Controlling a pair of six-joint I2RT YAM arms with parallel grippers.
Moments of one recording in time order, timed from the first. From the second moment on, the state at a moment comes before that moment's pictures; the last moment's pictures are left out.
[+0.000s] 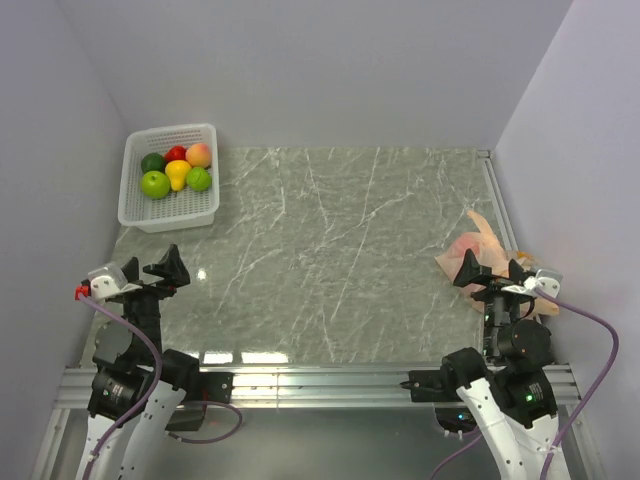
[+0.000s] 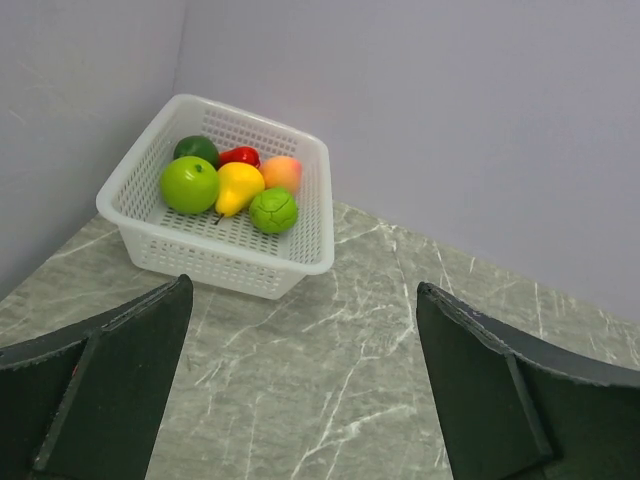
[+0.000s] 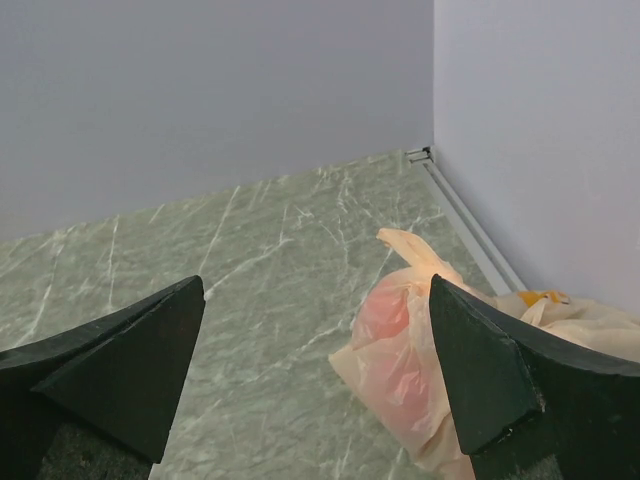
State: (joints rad) left arm -0.32 0.00 0.51 -0.29 -0.54 -0.28; right arm 0.33 0.01 0.53 -0.36 0.51 0.08
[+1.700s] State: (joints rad) left arm -0.33 0.24 0.57 -0.43 -0.28 -0.47; right arm -0.13 1.32 0.74 -0.52 0.57 1.04
